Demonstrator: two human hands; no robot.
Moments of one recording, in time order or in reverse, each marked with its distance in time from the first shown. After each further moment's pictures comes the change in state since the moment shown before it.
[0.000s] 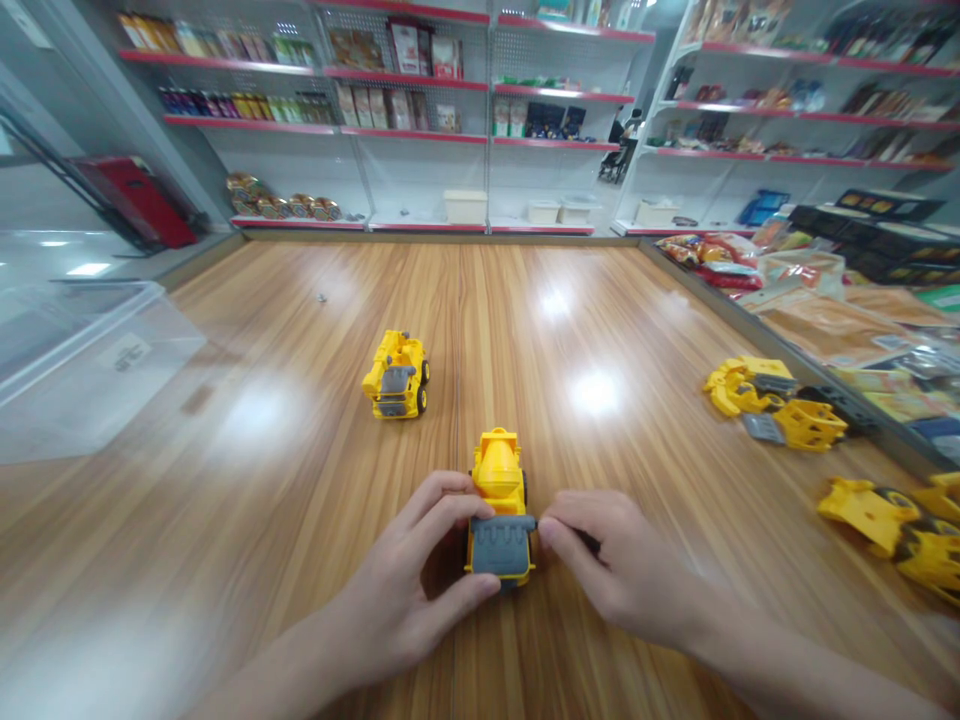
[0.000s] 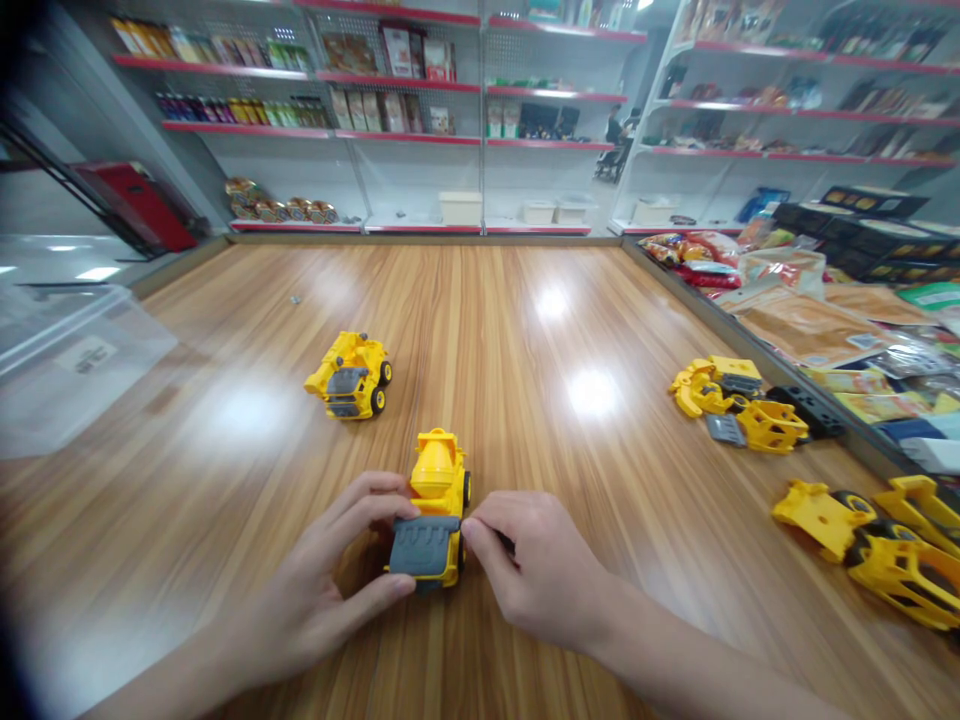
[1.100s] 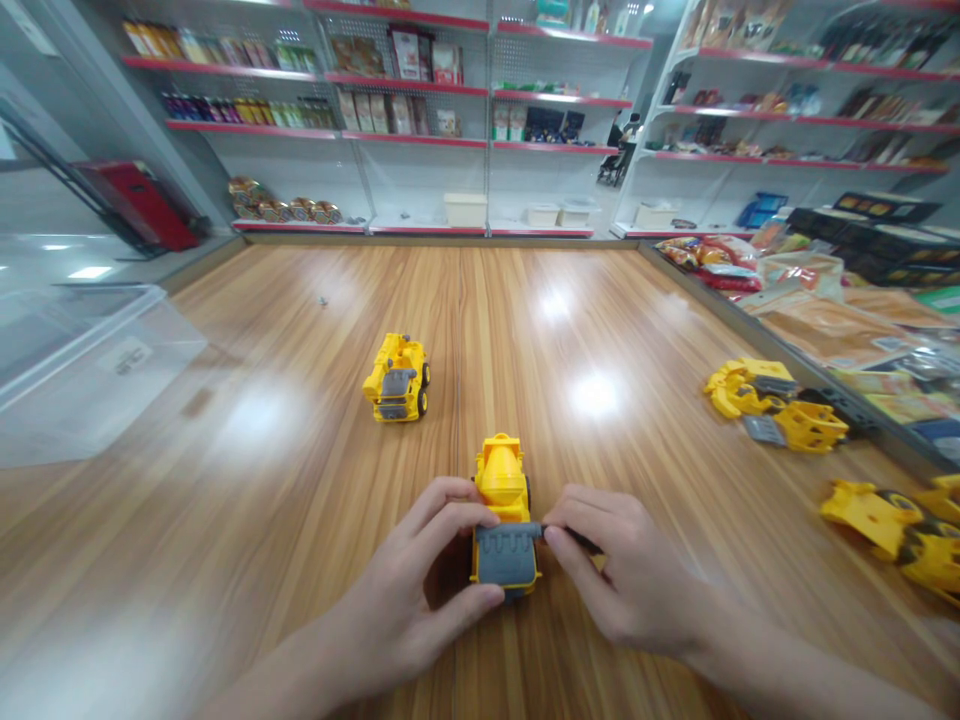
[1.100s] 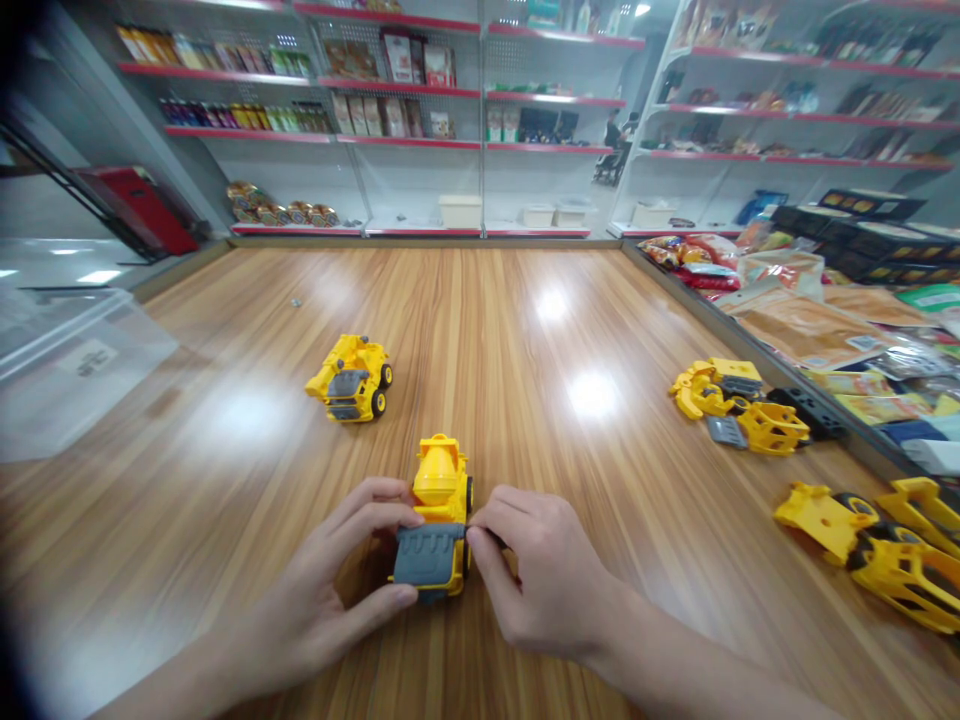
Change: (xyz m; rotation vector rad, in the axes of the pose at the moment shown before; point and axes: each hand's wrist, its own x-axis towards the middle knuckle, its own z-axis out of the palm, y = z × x) left_hand -0.001 0.002 0.000 -0.016 -0.026 -0.001; right_hand -0.005 -0.002 -0.001 -0.092 0.091 -0.134
